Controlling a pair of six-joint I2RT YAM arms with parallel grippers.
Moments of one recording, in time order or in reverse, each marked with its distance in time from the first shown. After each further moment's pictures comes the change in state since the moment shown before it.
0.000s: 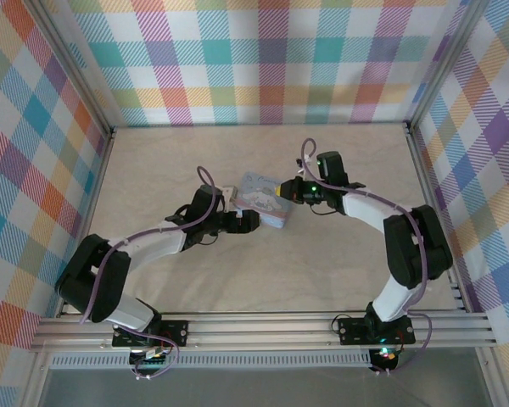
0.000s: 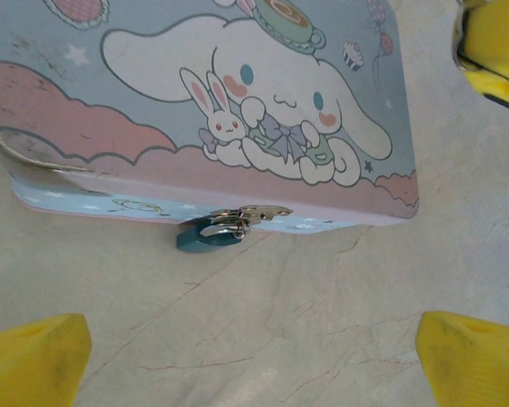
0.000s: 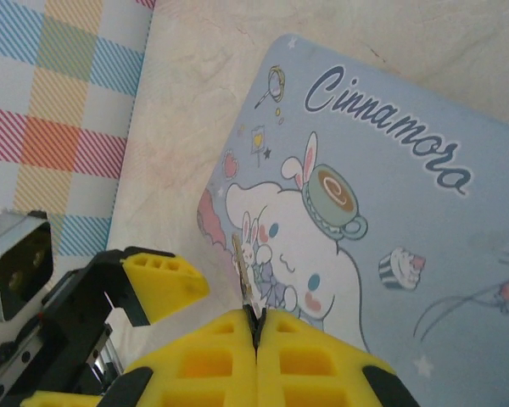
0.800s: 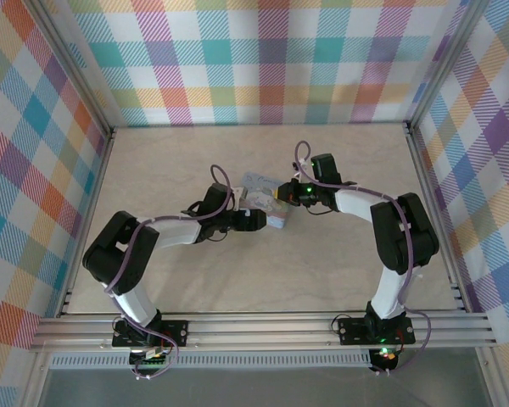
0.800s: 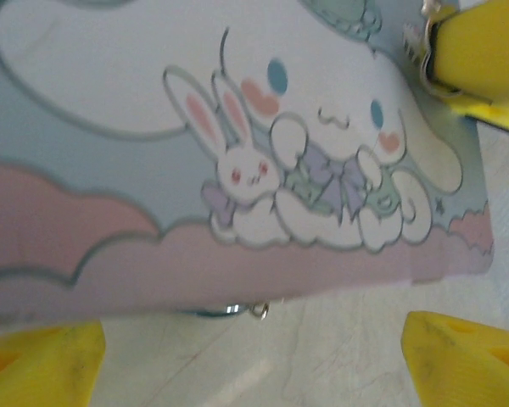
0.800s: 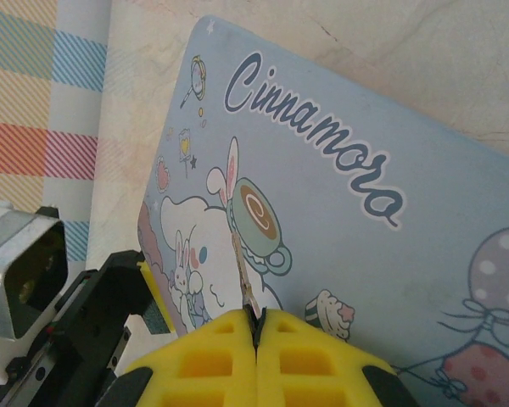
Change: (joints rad) left arm 0.004 0.229 0.083 0.127 0.053 0.002; right arm 0.001 0.116 0.037 0.002 0.006 -0.001
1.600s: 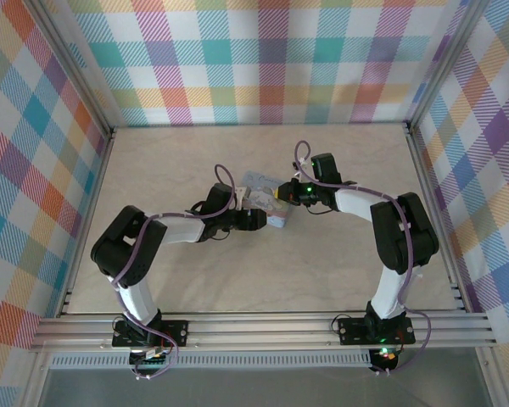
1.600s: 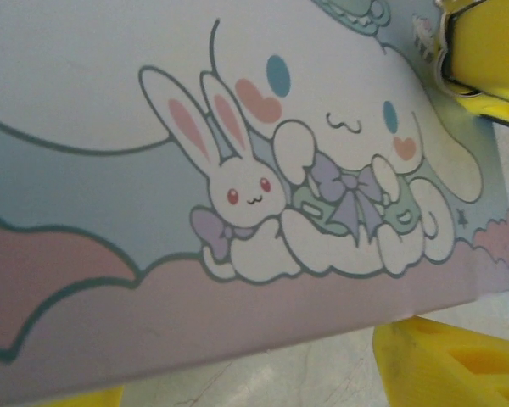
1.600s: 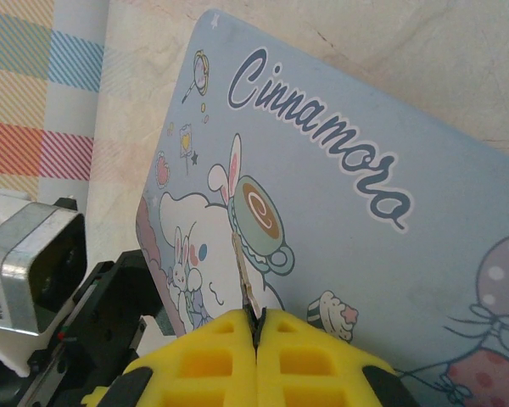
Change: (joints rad) left arm -0.001 0.067 0.005 0.076 0.023 0.027; right arm 0.000 0.005 0.006 -0.004 0.007 -0.015
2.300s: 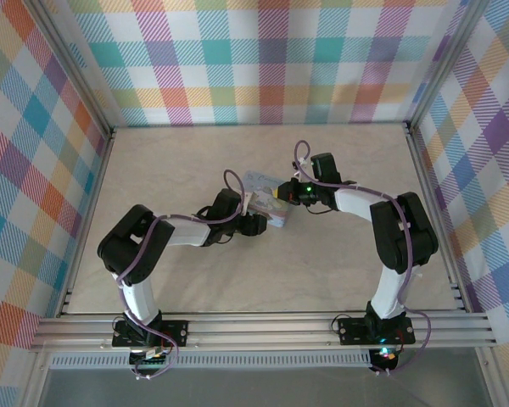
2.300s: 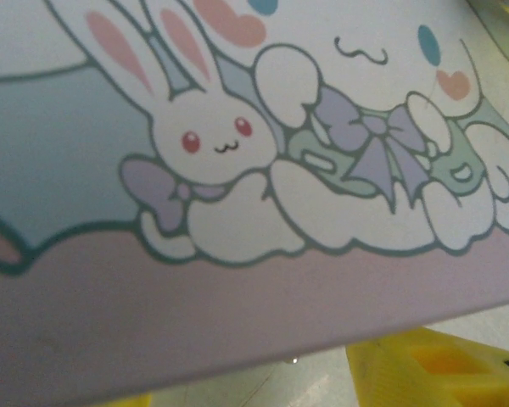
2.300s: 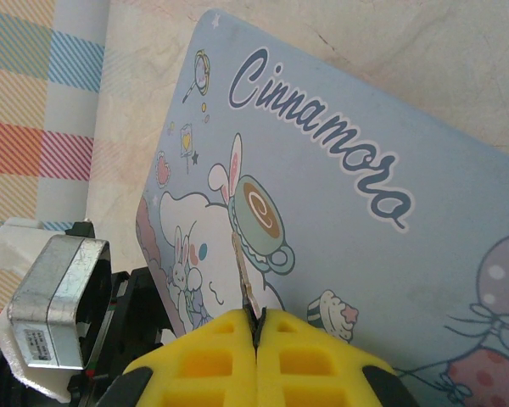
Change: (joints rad) left arm -0.058 0.034 -0.011 0.036 -0.130 0.105; right arm 0.000 0.004 0.006 0.000 0.001 -0.004
